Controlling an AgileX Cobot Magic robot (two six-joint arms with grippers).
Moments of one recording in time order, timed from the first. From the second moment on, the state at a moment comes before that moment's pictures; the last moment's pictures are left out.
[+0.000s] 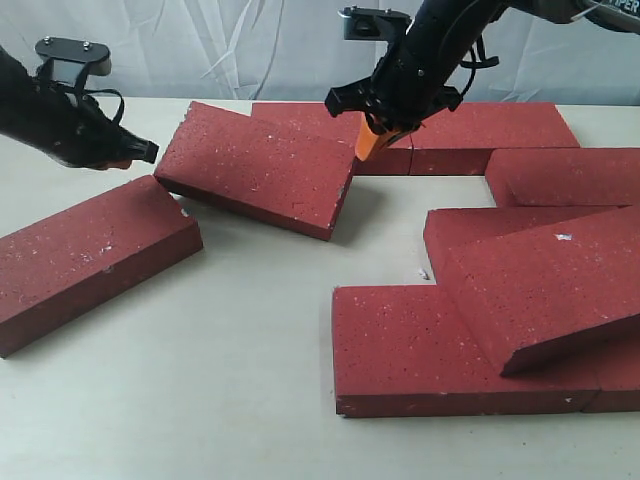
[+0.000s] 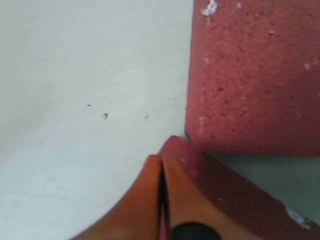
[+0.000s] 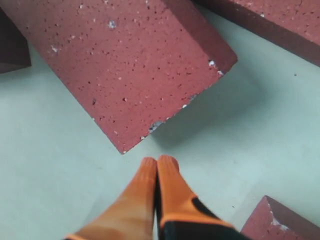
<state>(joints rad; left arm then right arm) -0.09 1.86 -1.15 -0.46 0.35 0.56 0.34 2.18 -1.92 0.38 1.18 -0.27</state>
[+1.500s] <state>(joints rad) -0.04 1.88 -1.20 -0.47 0.37 0.56 0.34 2.16 -1.92 0.33 1.20 -0.21</state>
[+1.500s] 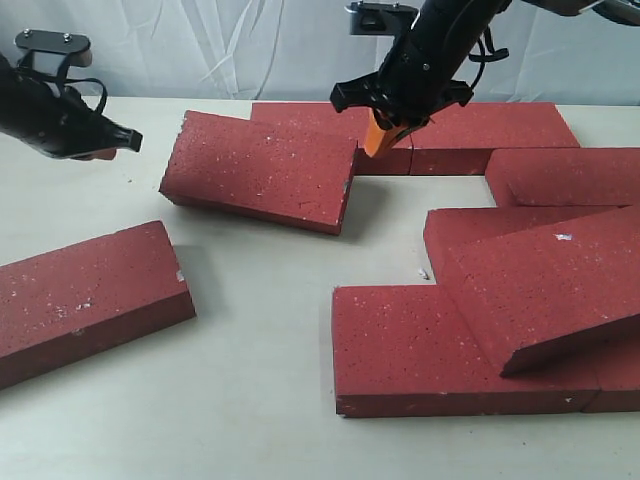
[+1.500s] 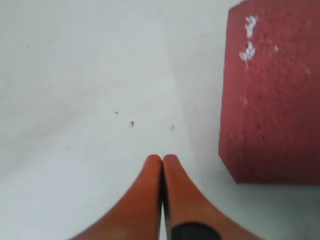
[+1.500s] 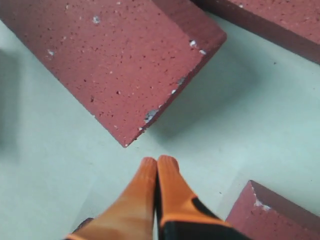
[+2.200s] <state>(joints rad) -0.04 2.14 -1.42 -0.63 0.47 0.56 0.34 2.27 -1.92 0.32 1.08 -0.06</state>
